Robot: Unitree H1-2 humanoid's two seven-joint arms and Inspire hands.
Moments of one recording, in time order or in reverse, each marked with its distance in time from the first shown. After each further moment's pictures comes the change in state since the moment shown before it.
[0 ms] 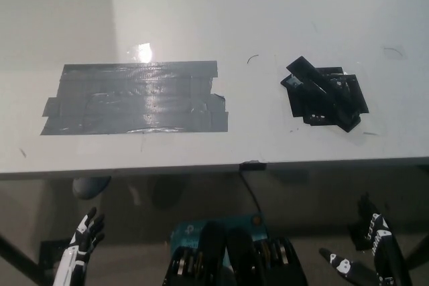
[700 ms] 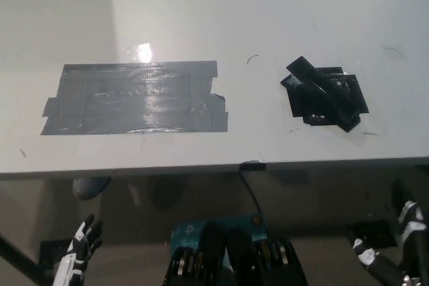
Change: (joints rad) left_arm 0.033 0.001 0.003 -0.002 0.000 -0.027 0.000; right_arm 0.068 0.033 -0.051 -0.279 -0.118 -0.079 -0.068
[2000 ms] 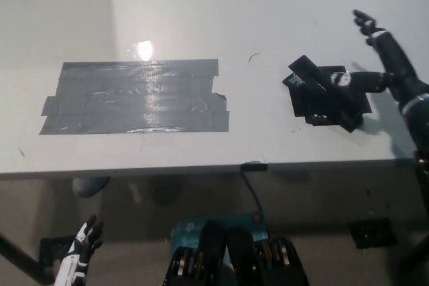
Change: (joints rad) left_arm -0.005 0.006 -0.005 0.000 0.048 -0.022 0.000; right_arm -0.890 -0.250 0.135 0.476 -0.054 0.632 0.204
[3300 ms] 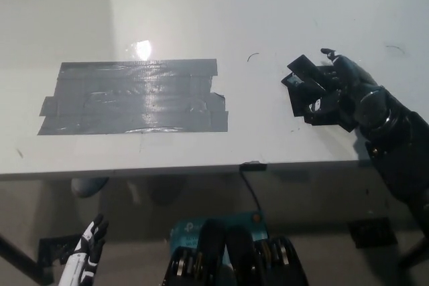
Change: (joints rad) left_arm -0.008 0.012 -0.012 -0.007 0.075 0.009 0.000; right_arm -0.154 0.021 0.231 0.377 -0.228 0.016 -0.026
